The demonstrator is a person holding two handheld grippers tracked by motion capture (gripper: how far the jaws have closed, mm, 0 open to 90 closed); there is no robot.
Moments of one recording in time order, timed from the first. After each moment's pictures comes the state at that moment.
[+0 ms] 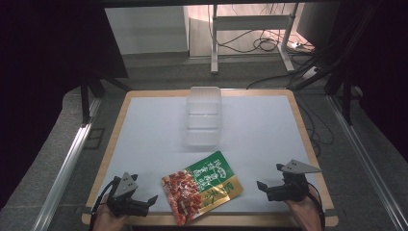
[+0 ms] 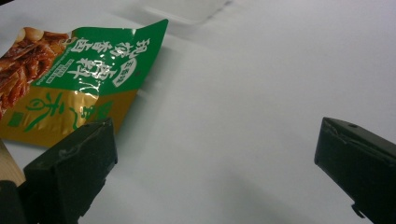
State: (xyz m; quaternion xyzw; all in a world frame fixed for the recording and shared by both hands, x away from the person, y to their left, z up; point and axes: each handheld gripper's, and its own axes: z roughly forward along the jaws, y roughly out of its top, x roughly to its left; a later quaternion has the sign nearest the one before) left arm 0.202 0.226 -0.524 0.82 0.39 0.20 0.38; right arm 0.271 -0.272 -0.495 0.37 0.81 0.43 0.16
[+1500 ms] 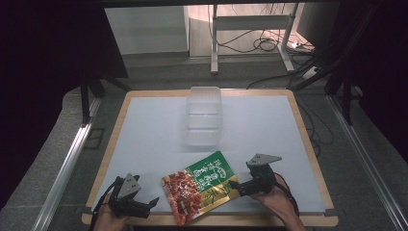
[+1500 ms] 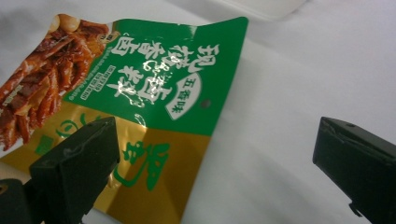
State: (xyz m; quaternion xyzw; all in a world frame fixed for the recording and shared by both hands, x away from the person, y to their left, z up) left arm 0.202 0.221 -0.525 0.83 0.38 0.20 0.36; right arm 0.298 -0.193 -0.510 0.33 0.85 0.41 0.09
